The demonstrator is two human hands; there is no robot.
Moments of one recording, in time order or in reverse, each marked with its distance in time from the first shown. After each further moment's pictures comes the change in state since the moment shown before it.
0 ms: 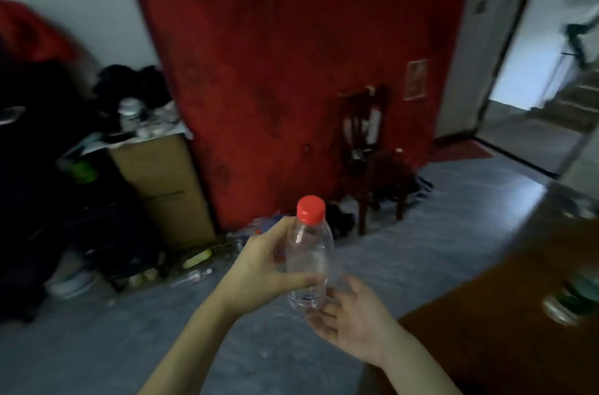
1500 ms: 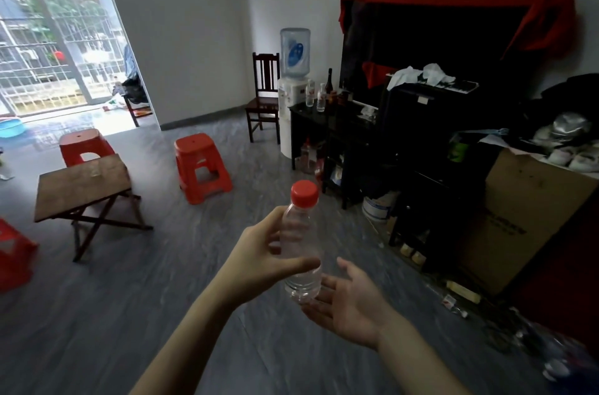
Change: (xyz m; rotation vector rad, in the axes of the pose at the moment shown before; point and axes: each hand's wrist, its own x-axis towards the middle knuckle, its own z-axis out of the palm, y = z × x) left_hand -0.412 -0.045 -0.236 0.166 1.177 -0.624; right_hand 0.045 0.331 0.378 -0.858 -0.728 0.794
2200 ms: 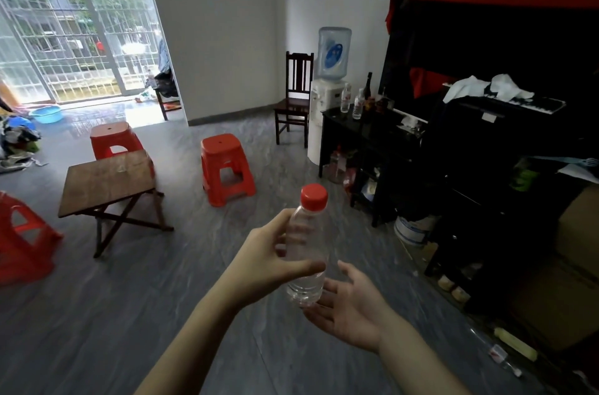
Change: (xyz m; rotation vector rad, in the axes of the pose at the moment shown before) left_hand 0.110 -0.093 -0.095 0.028 0.062 -0.037; right_hand 0.160 -0.065 0.076 -0.049 -0.029 0.098
